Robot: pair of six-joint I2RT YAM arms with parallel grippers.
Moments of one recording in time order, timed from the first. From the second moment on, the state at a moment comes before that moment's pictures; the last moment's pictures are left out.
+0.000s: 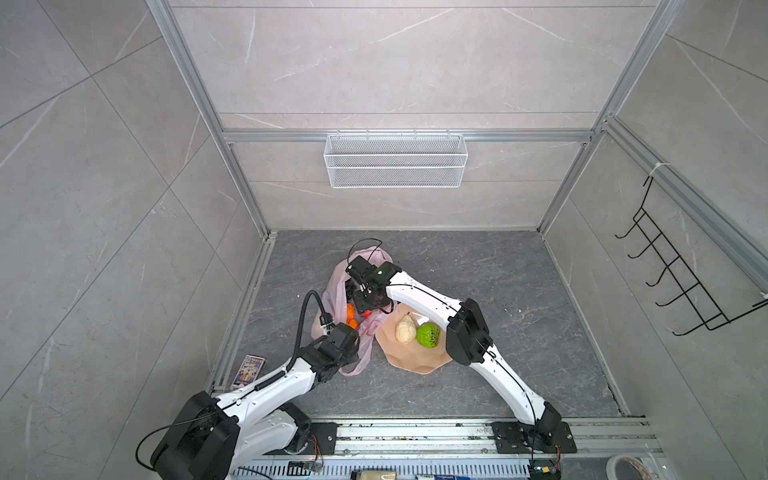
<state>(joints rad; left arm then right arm) -0.66 1.10 0.43 -0.39 -0.29 -0.89 0.88 2.57 2.46 -1.08 0.06 0.43</state>
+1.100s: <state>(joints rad) -0.35 1.24 0.56 -0.32 -0.15 -0.62 0.88 1.56 1.08 -0.26 0.26 0.43</state>
